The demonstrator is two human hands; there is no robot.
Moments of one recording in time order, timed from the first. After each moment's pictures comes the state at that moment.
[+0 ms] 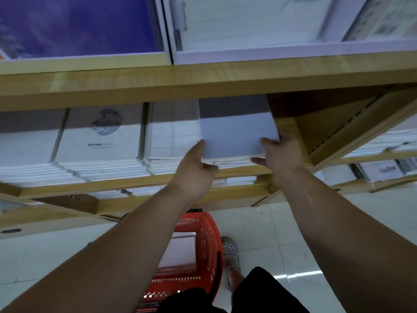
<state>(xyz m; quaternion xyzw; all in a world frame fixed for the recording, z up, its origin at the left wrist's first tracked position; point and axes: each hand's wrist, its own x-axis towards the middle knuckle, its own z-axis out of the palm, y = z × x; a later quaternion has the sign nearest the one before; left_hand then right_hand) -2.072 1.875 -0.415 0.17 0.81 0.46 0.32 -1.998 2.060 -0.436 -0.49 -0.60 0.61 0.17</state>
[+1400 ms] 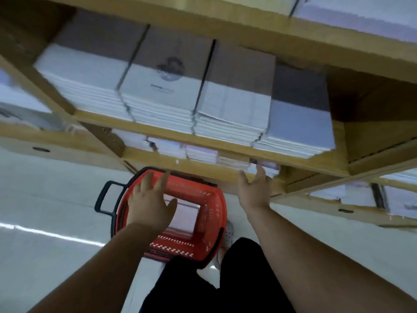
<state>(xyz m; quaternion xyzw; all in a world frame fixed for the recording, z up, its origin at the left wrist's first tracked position) -2.009 1.672 -0.517 0.08 0.96 0.15 0.21 -1.966 1.916 -0.540 -0.45 -0.79 0.41 -0.02</state>
